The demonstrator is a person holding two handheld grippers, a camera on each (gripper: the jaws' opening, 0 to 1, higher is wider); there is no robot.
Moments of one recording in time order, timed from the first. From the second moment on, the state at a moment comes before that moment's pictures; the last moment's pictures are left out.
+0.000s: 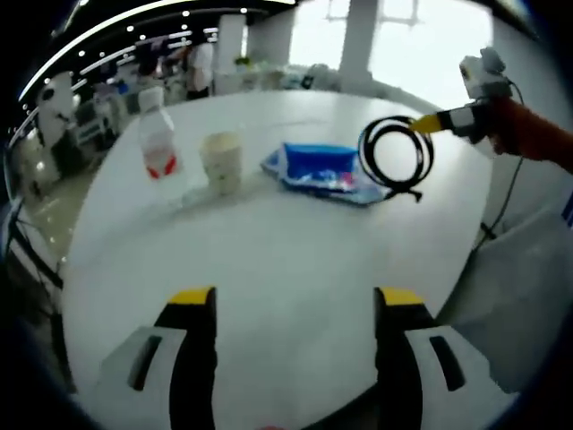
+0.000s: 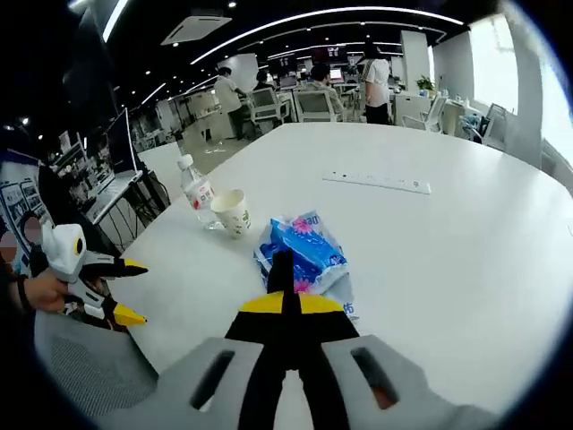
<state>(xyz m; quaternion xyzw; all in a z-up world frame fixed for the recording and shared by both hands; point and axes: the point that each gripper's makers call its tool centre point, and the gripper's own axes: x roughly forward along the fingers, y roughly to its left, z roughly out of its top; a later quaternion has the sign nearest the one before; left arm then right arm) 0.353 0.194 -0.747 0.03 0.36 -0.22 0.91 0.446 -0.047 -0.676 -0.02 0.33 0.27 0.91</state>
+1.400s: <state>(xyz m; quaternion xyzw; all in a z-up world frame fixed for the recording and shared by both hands) 0.353 0.198 -0.747 0.02 0.36 -0.22 0.91 0.445 -0.165 -0.780 -0.06 0.45 0.18 0.88</state>
